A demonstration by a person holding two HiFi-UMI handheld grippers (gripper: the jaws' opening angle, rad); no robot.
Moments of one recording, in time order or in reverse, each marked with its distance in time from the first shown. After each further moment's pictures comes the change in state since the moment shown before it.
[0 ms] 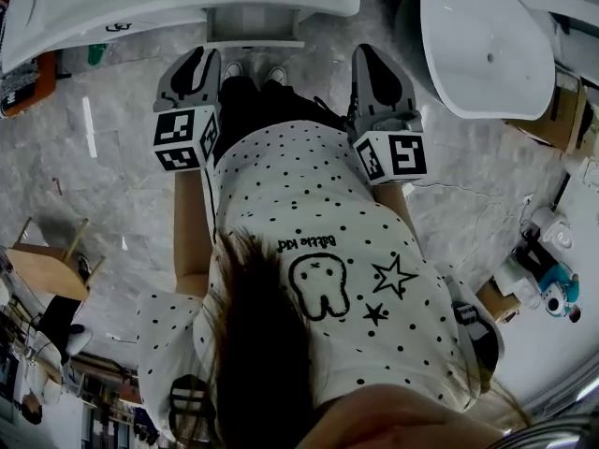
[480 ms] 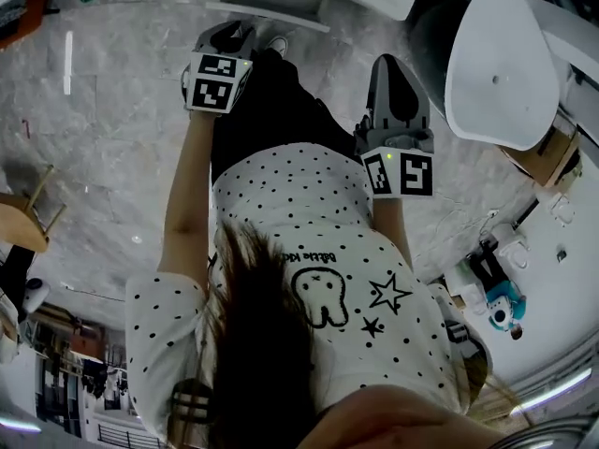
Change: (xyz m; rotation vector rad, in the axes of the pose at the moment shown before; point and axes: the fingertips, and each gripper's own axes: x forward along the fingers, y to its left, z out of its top) left arm 0.096 0.024 -0.156 -0.051 0.309 -0.050; right arm 0.046 0.024 -0.059 -0.020 0.133 0.079
